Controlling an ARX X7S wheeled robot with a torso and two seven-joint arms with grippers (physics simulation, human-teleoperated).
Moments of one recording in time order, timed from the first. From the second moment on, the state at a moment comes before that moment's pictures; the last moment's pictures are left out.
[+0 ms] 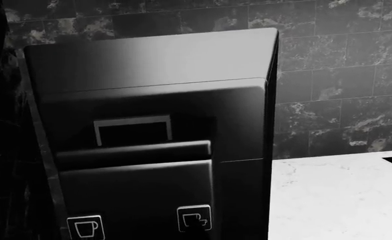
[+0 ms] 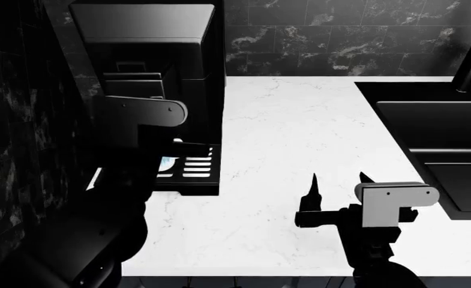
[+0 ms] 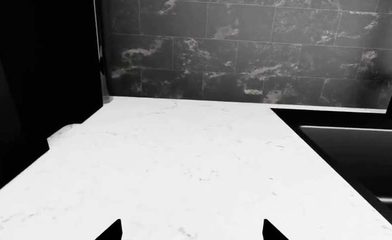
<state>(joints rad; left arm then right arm) -0.66 -0.21 0.24 0.57 -0.48 -1.04 -0.48 0.19 0.31 -0.12 -0.42 0.32 0.57 0.25</state>
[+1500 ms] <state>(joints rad) -0.35 -0.38 0.11 0.72 -0.51 -0.92 -0.47 0.16 0.33 -0.12 -0.46 0.35 0.57 0.29</state>
